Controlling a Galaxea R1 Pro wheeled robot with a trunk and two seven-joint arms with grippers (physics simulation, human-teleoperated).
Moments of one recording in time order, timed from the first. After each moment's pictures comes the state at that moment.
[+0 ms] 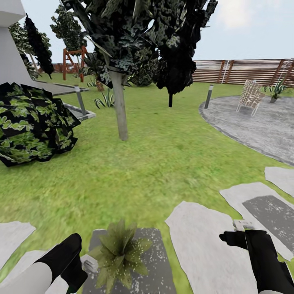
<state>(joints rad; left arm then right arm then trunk) -0.63 0.18 -0.37 -0.48 -0.53 1.01 -0.87 -0.41 -0.04 -0.48 -1.22 0.61 0.83 0.51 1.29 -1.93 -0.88</state>
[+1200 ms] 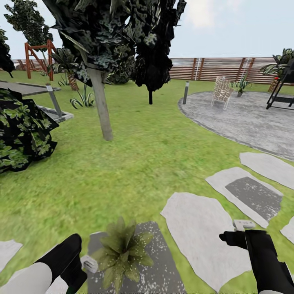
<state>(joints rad) -0.63 0.19 -0.38 -0.48 -0.53 1.01 -0.87 -0.41 -0.04 -0.48 -1.22 0.60 0.83 0.51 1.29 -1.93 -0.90</state>
